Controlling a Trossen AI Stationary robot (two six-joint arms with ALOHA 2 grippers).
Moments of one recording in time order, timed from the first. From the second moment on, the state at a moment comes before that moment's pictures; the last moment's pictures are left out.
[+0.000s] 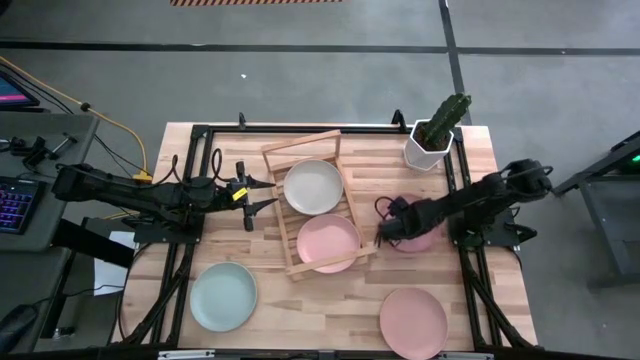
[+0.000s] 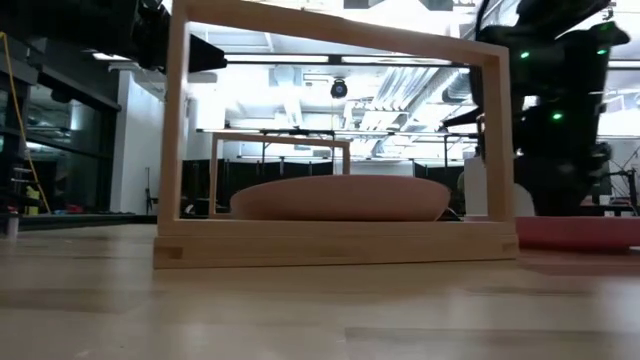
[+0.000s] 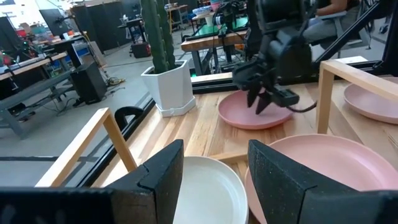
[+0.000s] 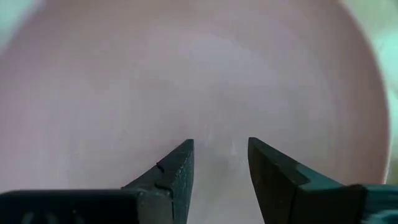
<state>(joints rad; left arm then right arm) -0.08 0.77 0.35 0.29 -0.32 0.17 0.18 1.52 0.74 -0.87 0.31 1.11</state>
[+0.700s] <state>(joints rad) -0.08 0.77 0.35 0.28 -0.32 0.17 0.20 1.15 0.74 -1.31 0.40 1.48</state>
